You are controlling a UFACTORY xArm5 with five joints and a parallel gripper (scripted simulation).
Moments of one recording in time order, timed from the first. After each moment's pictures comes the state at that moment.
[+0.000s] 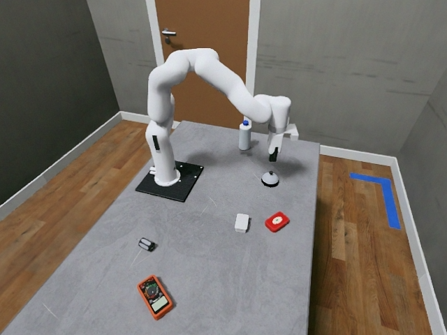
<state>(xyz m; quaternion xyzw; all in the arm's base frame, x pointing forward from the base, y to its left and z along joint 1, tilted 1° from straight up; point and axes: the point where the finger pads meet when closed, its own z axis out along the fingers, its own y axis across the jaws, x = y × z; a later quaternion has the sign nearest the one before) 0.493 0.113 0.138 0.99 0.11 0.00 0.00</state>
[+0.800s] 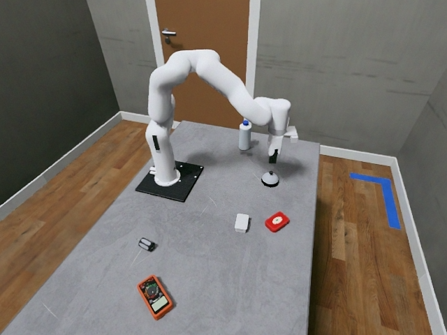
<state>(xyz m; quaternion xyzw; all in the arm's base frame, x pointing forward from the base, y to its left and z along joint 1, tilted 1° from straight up) 0.494 0.113 0.128 0.99 0.11 0.00 0.00</state>
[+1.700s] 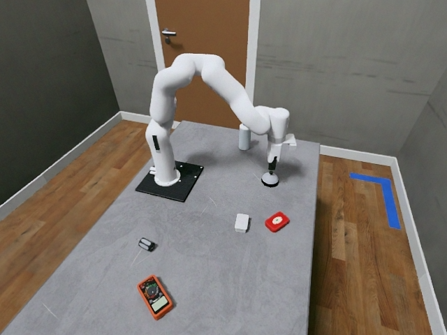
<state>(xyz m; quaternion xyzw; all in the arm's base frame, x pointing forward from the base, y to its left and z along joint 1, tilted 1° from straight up) 0.495 0.112 0.088 0.99 0.11 0.00 0.00</state>
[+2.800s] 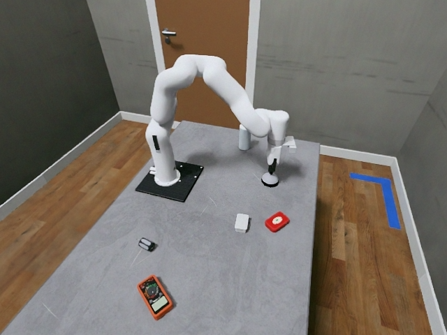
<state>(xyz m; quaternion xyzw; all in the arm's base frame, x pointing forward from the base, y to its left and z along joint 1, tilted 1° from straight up) 0.495 0.112 0.077 0.99 0.11 0.00 0.00</state>
